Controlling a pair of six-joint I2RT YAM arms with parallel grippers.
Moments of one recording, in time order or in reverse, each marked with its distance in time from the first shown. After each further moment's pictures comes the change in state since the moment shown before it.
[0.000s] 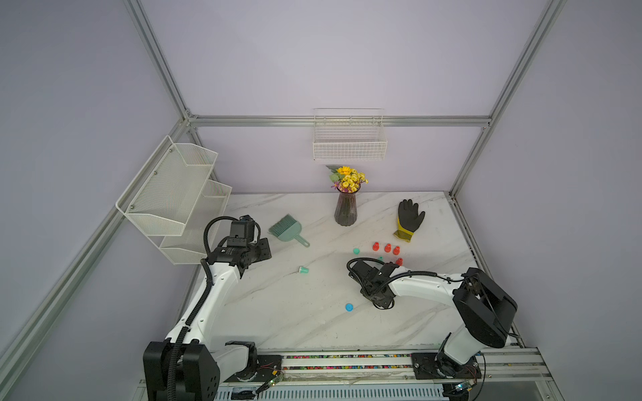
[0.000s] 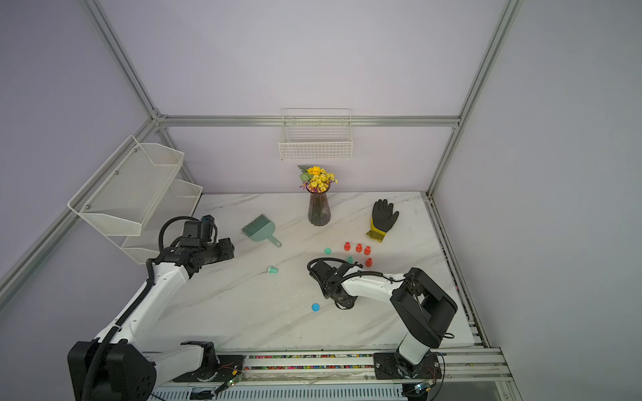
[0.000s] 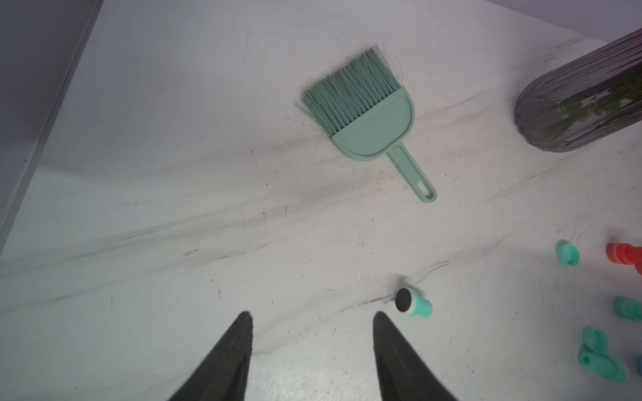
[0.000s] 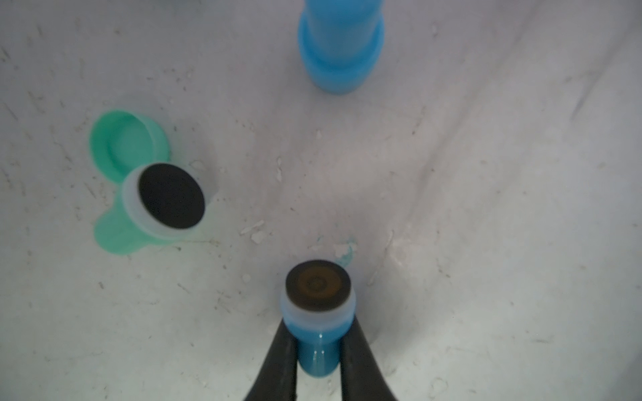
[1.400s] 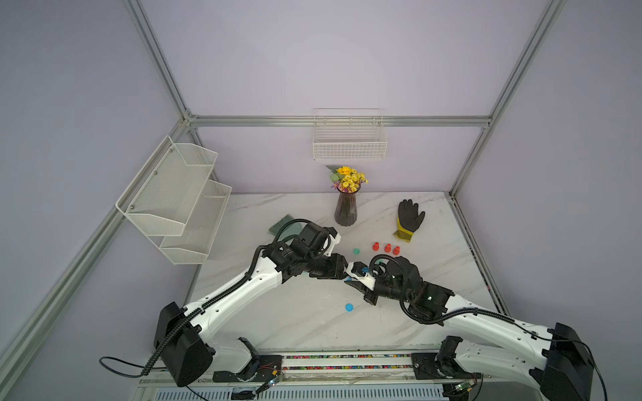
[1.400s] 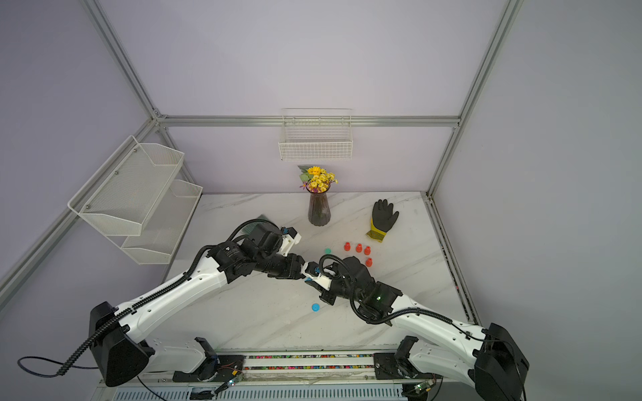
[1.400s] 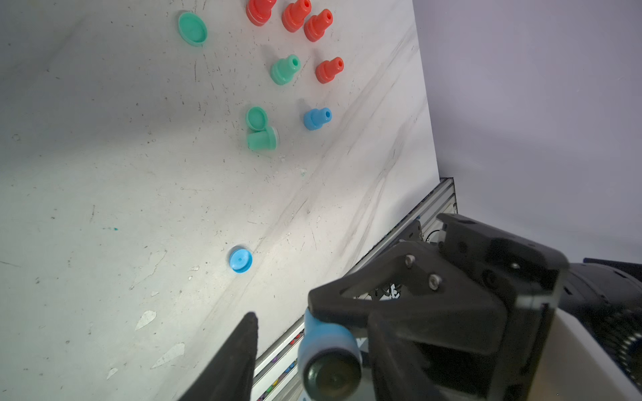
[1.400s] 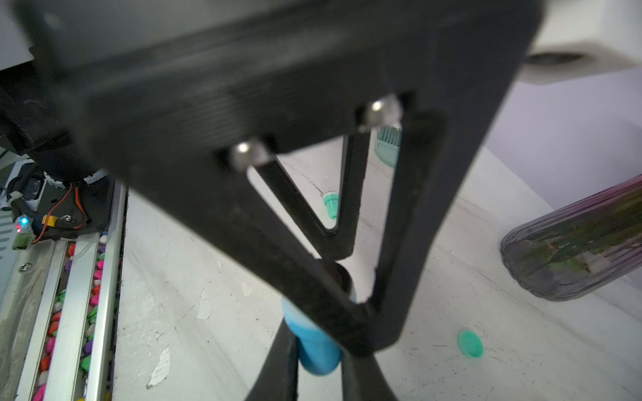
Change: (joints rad) left arm -0.682 0.164 0.223 -0.051 0.433 -0.370; right arm 0.000 -0.572 -0.286 0.747 -0.515 -1.752
